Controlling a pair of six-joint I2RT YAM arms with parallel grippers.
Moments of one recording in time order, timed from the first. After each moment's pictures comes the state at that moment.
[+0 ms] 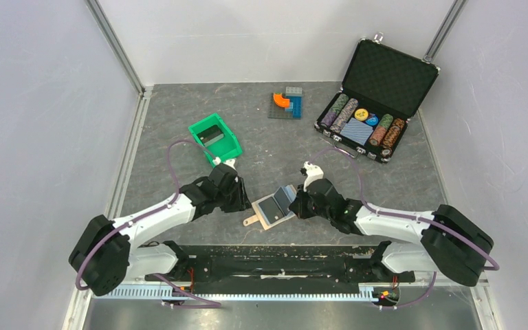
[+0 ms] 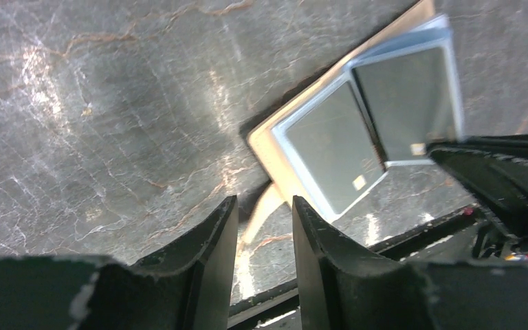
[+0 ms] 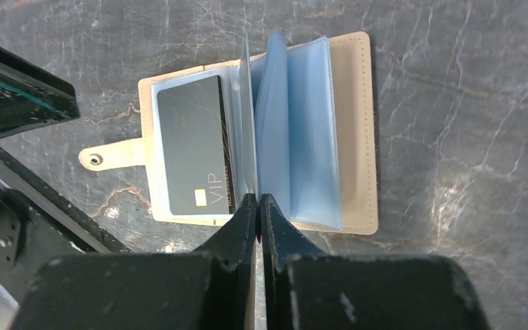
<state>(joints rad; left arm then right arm) -0.70 1.18 0.59 -0.33 0.04 -0.74 0.89 1.26 0.43 0.17 0.08 0.61</state>
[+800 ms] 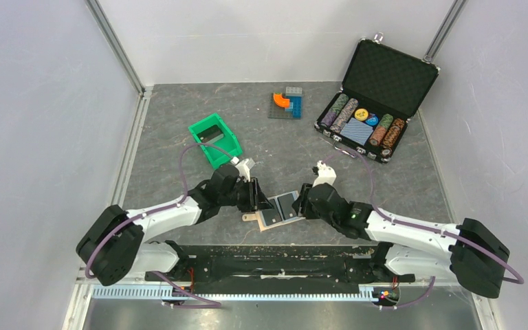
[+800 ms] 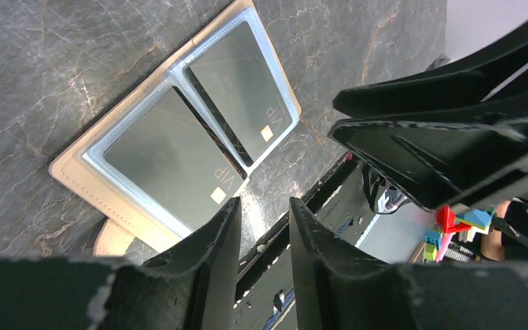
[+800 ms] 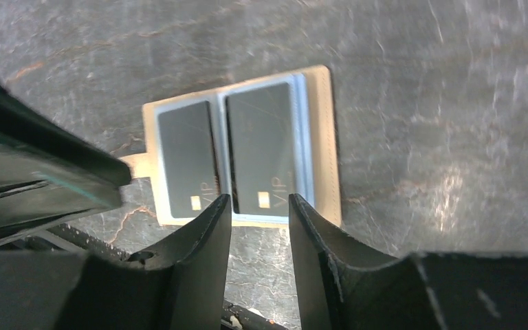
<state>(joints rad) -0.71 1.26 0.50 0.12 0.39 -0.80 0.98 1.09 0.46 -0.08 0.33 0.86</state>
